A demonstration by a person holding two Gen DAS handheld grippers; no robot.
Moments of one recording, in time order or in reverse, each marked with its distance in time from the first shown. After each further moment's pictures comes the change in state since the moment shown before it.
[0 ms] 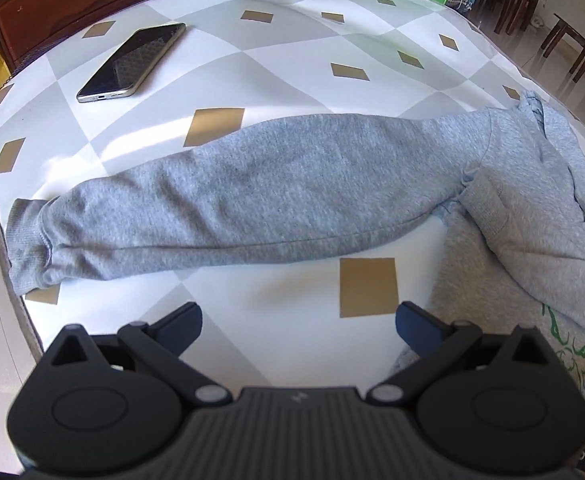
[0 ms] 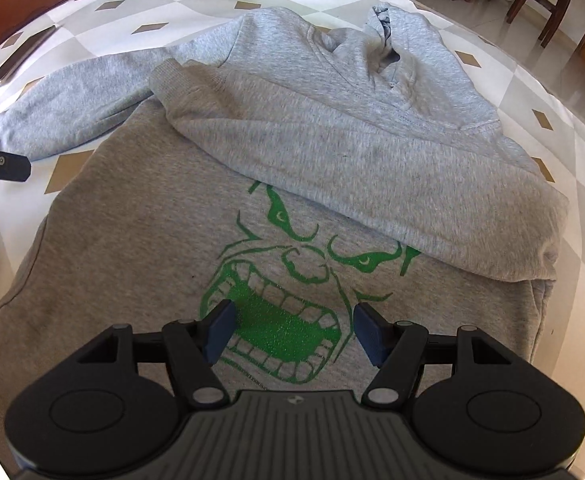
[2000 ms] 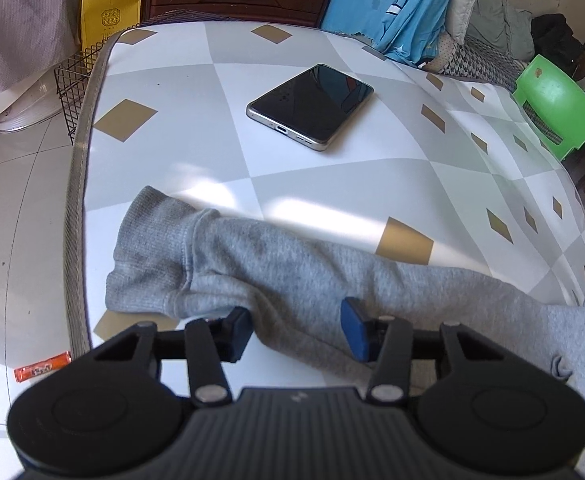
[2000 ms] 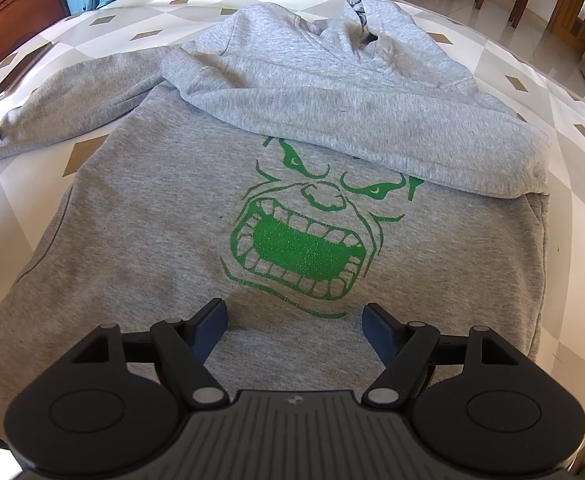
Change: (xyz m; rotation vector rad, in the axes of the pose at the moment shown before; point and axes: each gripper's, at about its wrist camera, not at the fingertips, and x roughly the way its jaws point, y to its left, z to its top) left arm 0.021 0.112 0.030 -0.437 -0.201 0.033; right arm -0.011 0.016 -0.047 0.113 -0.048 -0.005
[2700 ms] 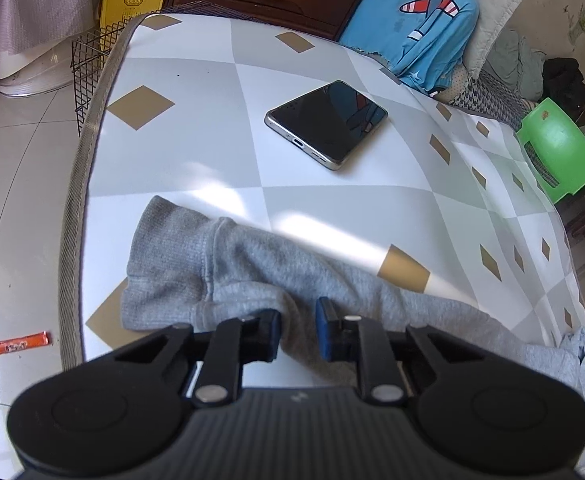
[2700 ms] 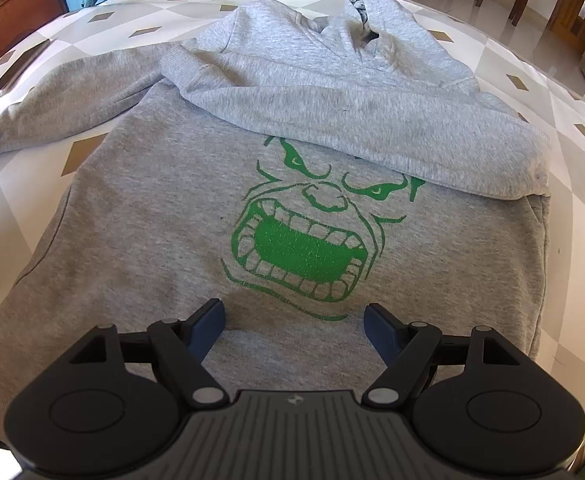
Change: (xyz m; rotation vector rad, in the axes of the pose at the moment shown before) left arm -0.002 0.011 0.004 -0.076 -0.031 -0.048; right arm 0.000 0.004 0.004 -0.015 0.025 -0.010
